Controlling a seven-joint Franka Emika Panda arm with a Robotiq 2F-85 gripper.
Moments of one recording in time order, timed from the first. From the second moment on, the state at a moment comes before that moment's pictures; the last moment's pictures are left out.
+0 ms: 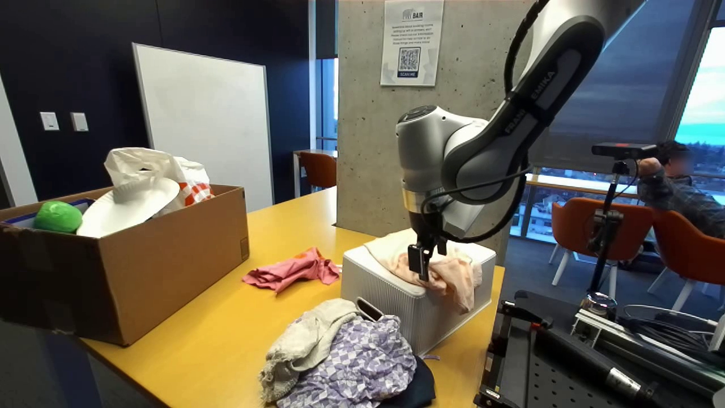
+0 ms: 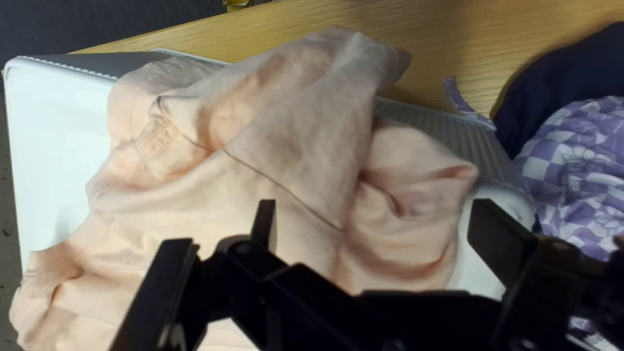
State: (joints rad) arm 0.11 0.34 -0.16 -2.25 -0.45 2.48 0.42
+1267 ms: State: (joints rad) arm 0.11 0.38 -0.15 -2.25 -0.45 2.49 0.42
